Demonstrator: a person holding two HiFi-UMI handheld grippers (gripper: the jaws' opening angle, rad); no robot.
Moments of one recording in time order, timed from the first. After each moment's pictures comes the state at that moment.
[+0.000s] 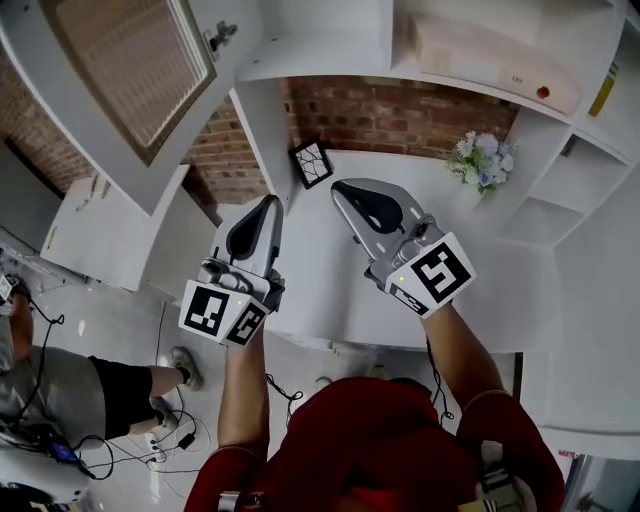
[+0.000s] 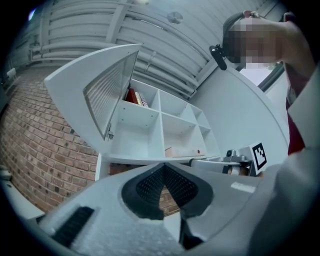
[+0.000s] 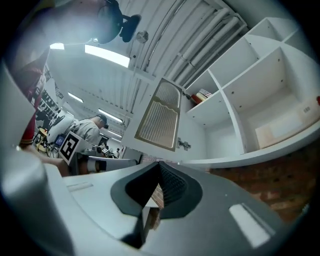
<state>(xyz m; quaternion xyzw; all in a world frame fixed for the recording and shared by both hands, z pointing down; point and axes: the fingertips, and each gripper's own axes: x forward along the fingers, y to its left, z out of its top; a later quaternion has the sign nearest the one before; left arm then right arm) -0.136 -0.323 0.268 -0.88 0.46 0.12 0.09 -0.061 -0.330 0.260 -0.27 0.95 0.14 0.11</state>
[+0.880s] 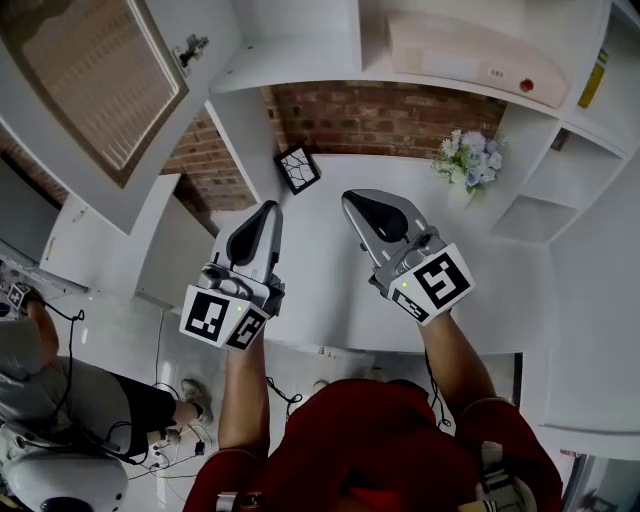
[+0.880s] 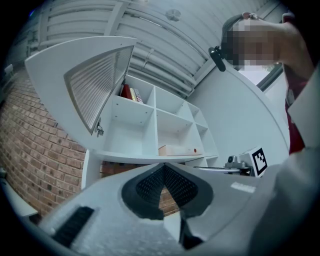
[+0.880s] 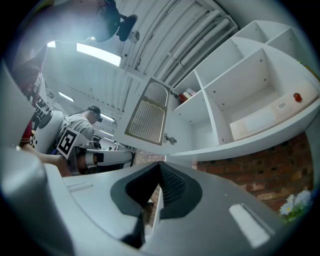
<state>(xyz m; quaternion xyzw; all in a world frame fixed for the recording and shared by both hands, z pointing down) -0.097 -0.334 0.273 -0.88 0.44 0.12 0.09 -0.008 -0.348 0.285 -0.31 0.94 0.11 0.11</state>
